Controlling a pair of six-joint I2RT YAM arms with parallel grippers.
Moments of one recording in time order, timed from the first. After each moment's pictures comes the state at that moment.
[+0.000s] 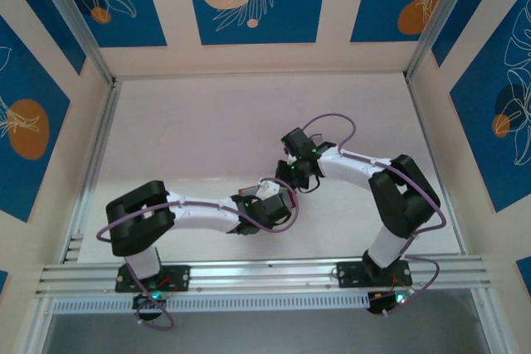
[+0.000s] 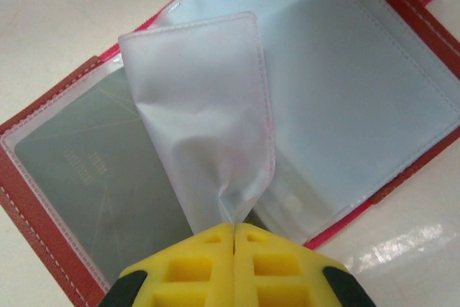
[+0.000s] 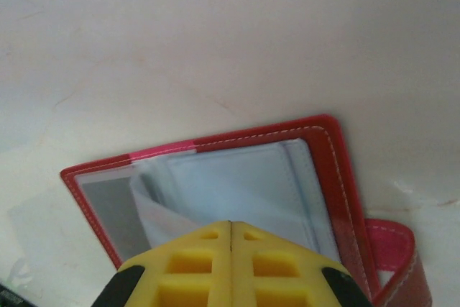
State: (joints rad) left arm -1.20 1.72 0.90 -0.36 -0.44 -0.71; right arm 0.63 1.69 0.98 -0.49 -0.29 0.79
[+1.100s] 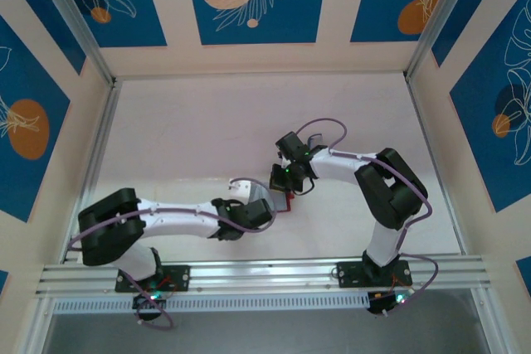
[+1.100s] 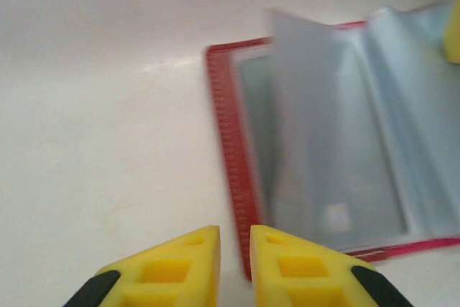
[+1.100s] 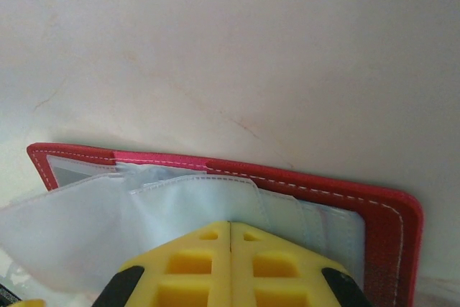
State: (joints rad) left arm -1.20 1.52 0.76 -0.52 -0.64 -0.99; right arm 0.65 1.78 0.98 -0.40 -0.34 0.80
